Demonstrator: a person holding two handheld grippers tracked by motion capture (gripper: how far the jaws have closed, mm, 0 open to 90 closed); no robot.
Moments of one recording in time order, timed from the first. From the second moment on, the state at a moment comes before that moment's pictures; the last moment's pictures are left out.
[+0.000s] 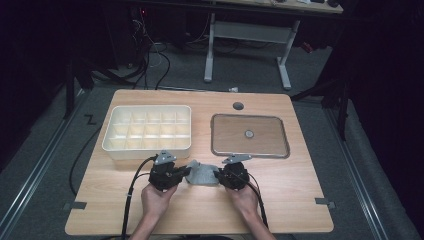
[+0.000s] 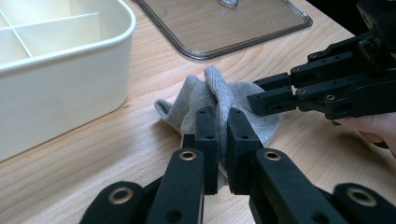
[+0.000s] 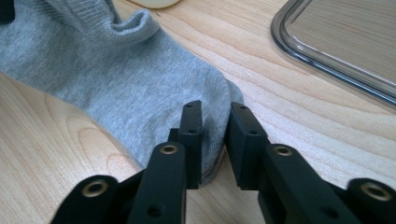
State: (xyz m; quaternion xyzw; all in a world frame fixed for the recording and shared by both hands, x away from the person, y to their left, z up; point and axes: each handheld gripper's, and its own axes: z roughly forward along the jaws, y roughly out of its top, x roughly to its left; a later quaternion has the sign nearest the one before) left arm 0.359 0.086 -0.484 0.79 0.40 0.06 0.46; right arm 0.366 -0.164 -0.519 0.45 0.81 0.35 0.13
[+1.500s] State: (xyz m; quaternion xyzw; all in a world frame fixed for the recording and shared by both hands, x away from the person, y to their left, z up) left arm 0.373 0.044 -0.499 0.83 0.35 0.03 0.43; right arm 0.369 -0.141 -0.527 0.41 0.83 0.38 0.10
